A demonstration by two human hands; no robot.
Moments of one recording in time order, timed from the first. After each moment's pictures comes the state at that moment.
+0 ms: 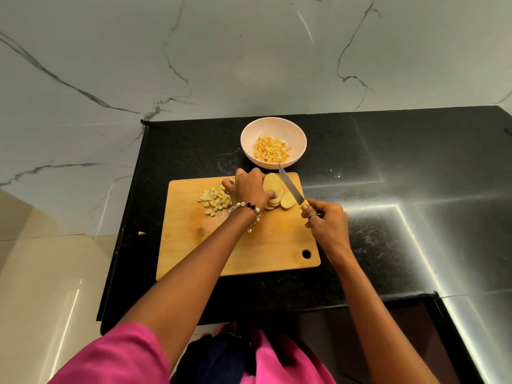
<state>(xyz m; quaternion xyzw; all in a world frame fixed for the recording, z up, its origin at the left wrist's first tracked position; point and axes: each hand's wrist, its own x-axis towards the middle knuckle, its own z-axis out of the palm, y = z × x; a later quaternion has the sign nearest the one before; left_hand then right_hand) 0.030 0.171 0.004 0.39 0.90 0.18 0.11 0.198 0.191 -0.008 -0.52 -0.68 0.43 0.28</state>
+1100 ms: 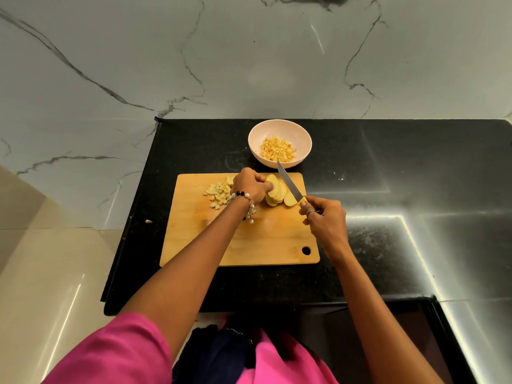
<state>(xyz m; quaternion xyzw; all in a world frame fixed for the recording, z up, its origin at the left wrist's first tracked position) 0.025 0.158 0.012 0.27 0.84 0.37 0.30 0.198 0.183 0.003 -0.49 -0.68 0.46 0.27</state>
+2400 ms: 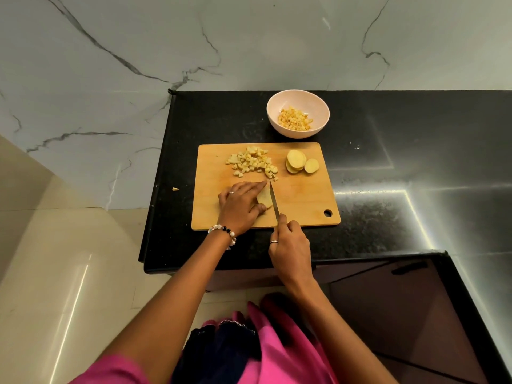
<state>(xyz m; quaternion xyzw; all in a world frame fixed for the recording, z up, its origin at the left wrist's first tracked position) 0.013 0.015 -0.049 0.53 0.81 0.19 0.12 0.166 0.012 -0.031 -0.48 -0.84 0.20 0.14</state>
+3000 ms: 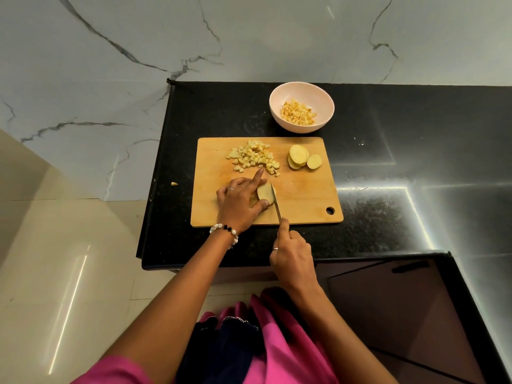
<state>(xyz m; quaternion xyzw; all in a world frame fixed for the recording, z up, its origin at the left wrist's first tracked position) 0.014 0.017 -0.057 0.50 0.82 0.25 0.11 0.175 0.005 -0.033 -0.46 -0.87 0.18 0.03</state>
